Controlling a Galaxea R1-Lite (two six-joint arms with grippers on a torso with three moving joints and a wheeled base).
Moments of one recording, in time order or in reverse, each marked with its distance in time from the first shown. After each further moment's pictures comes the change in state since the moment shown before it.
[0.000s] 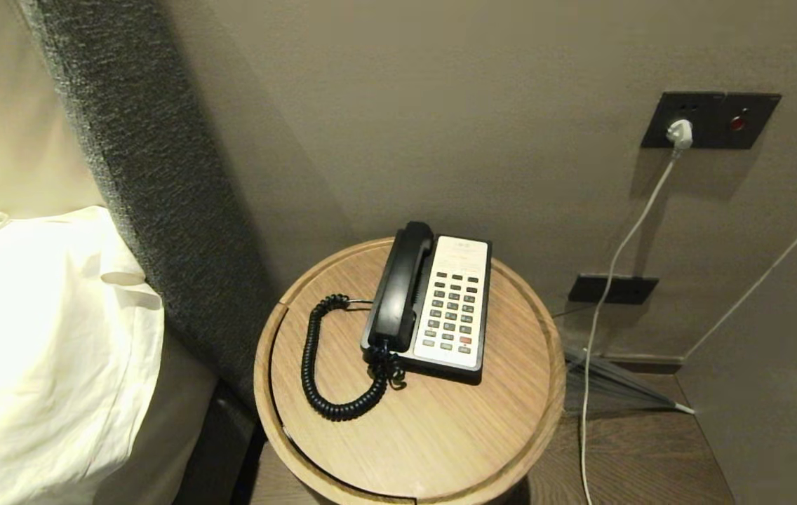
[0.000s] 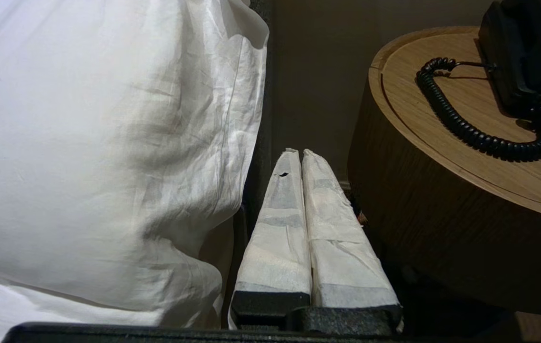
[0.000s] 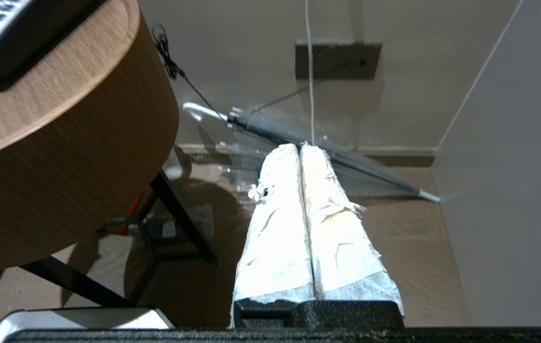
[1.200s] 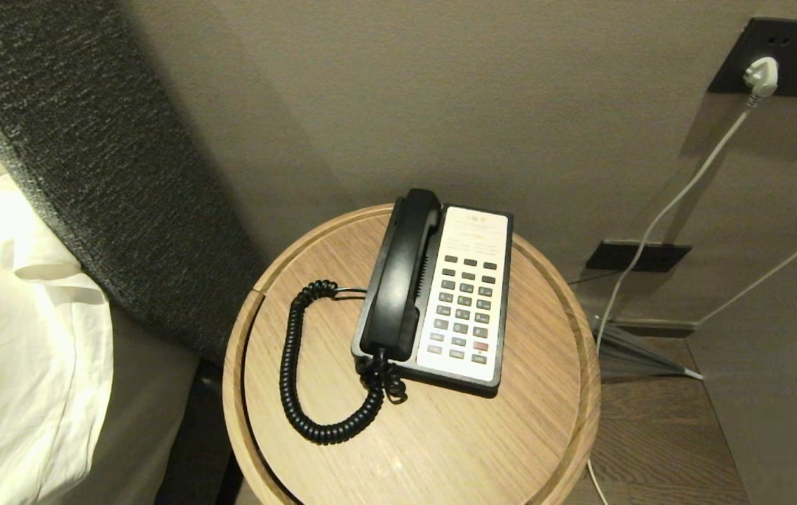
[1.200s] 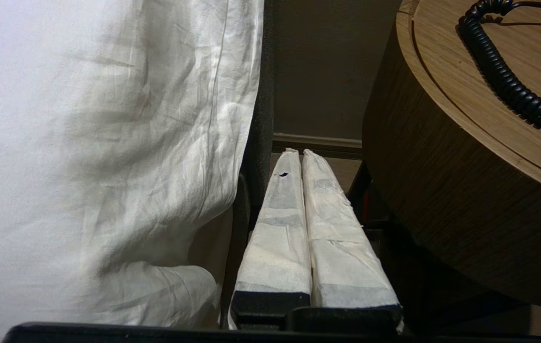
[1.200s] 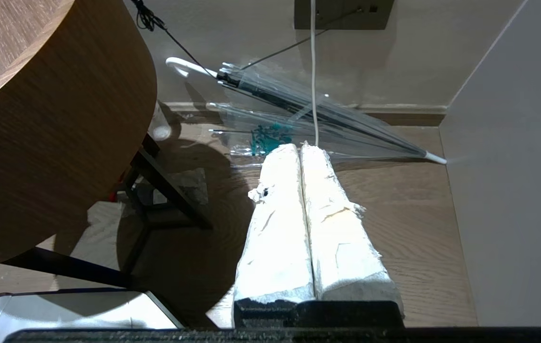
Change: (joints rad) left arm 0.001 0.000 0.000 0.000 -0.001 0.013; right arm 0.000 0.000 0.000 0.000 0.000 0.000
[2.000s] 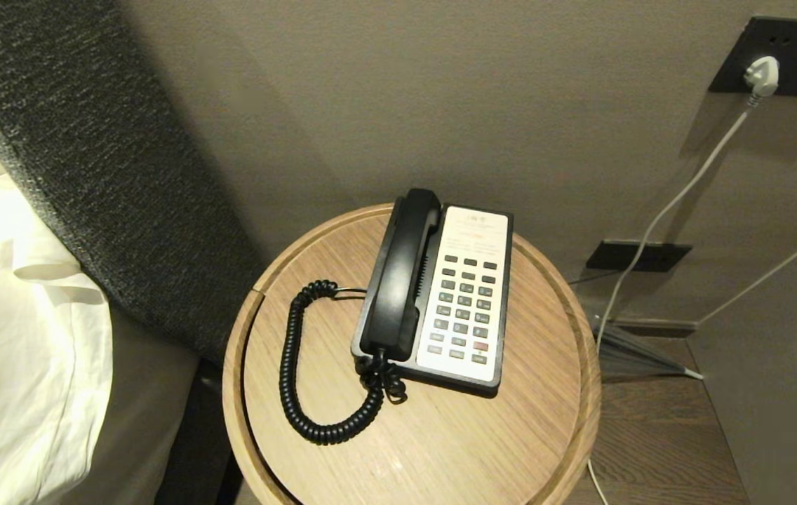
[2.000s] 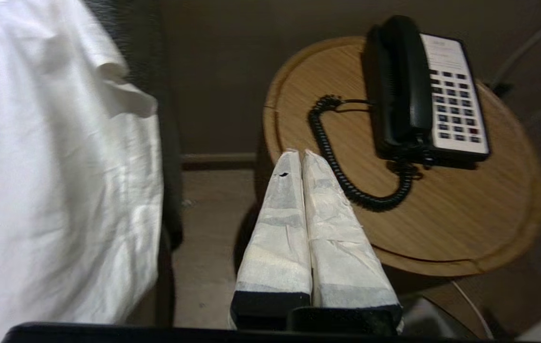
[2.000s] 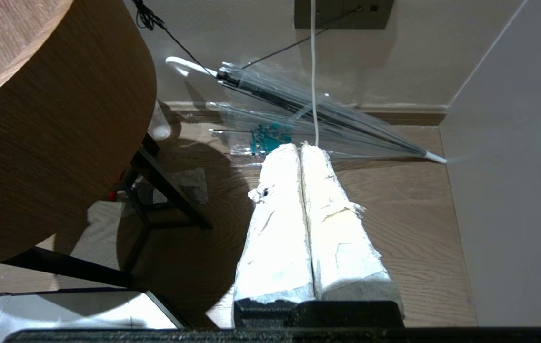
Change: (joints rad) left arm 0.000 0.405 -0.717 0.397 -0.306 -0.078; right arm 0.000 0.000 0.000 -0.001 0.000 0.000
